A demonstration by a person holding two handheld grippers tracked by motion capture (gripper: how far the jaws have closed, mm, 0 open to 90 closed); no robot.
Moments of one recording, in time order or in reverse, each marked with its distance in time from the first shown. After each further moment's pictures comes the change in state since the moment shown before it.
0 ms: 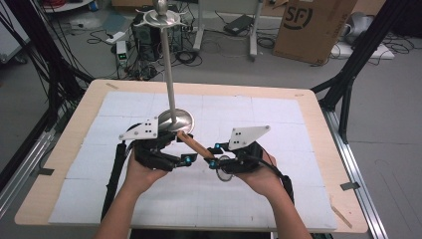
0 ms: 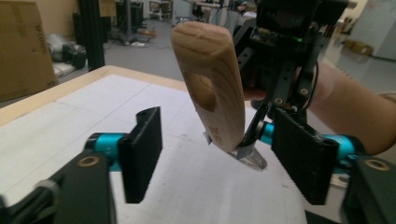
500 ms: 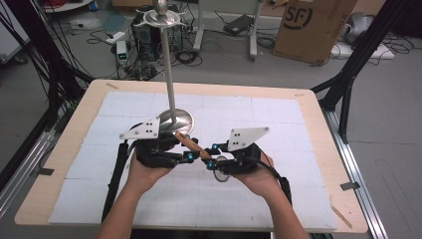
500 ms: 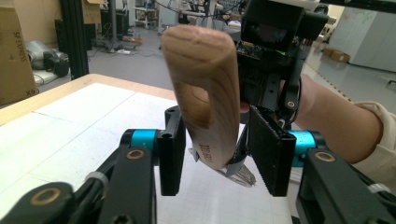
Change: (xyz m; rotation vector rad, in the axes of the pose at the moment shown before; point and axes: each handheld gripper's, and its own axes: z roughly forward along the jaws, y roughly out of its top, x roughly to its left) left arm -0.001 0.001 0.005 -0.009 -0.043 0.007; right arm 0.001 -0.001 0.004 -0.037 0.019 -0.004
